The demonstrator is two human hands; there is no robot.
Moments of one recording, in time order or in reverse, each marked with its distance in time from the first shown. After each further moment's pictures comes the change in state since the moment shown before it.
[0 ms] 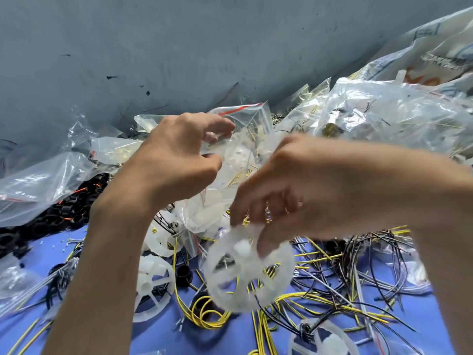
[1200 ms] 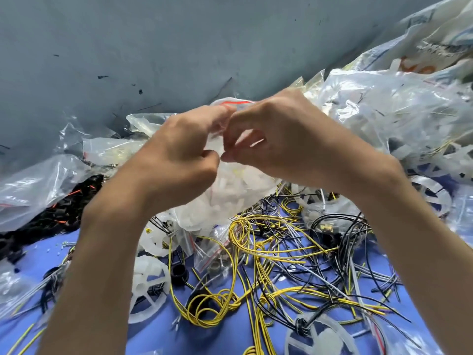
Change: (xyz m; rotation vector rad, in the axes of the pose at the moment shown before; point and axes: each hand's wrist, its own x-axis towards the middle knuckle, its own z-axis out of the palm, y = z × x) left_hand 0.001 0.004 0.008 -0.083 -0.080 0.203; right_hand 0.020 0.035 0.005 -0.160 0.574 0.217
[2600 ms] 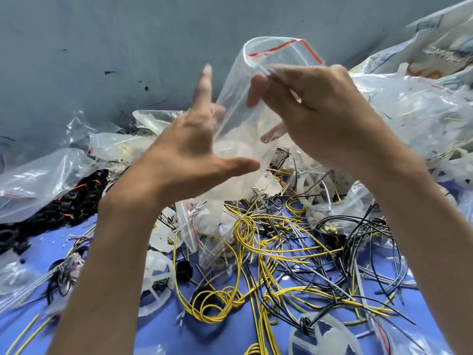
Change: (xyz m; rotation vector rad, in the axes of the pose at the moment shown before) left_hand 0.003 -0.010 0.004 -0.051 0.046 -0.147; right_hand 0.000 0.005 -0.010 0.134 0.256 0.148
